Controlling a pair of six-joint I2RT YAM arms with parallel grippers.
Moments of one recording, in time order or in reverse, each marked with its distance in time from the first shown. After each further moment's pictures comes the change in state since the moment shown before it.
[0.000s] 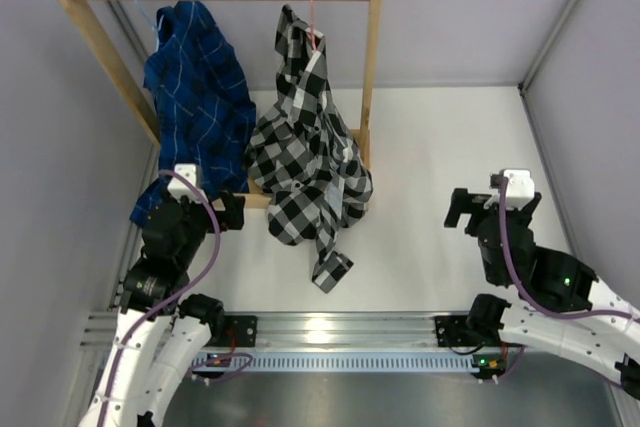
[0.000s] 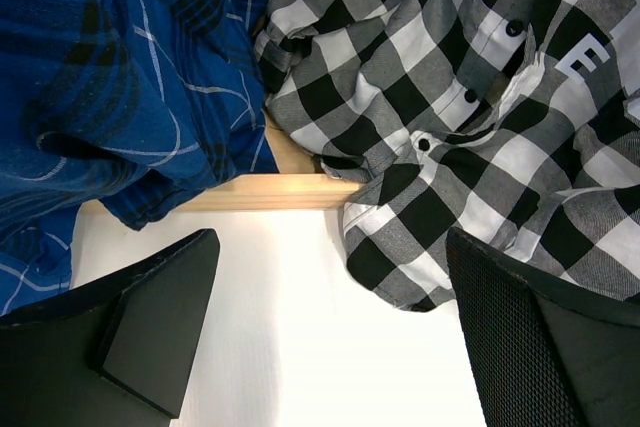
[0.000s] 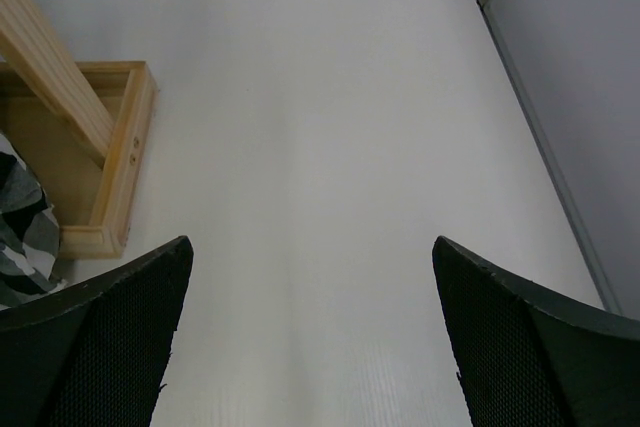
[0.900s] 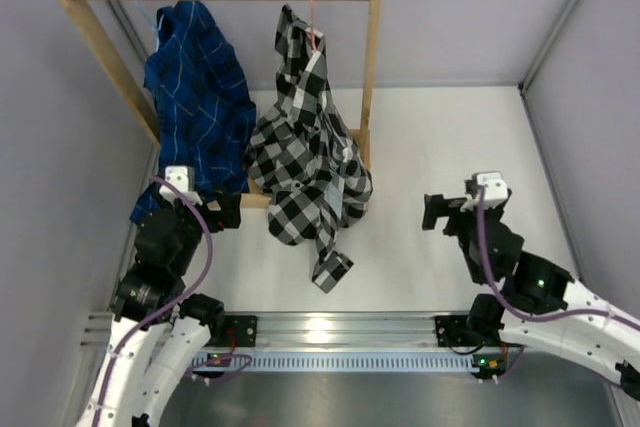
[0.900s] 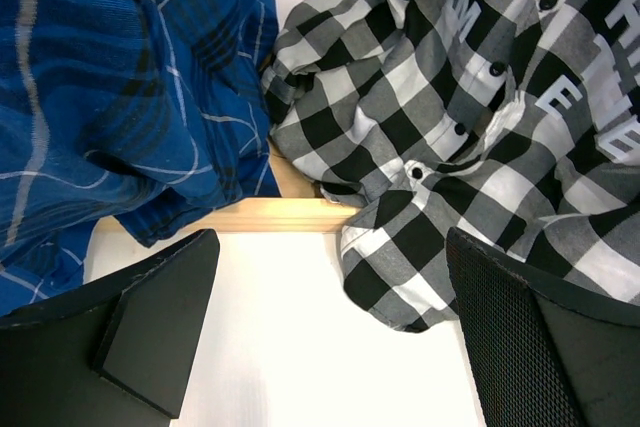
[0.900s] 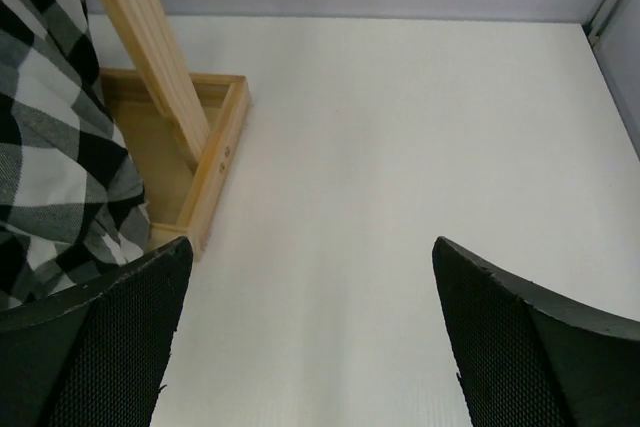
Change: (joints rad) left arm -0.047 -0.039 0.028 0.006 -0.076 -0.014; right arm 0.000 -0.003 -0.176 0.390 -0.167 -0.183
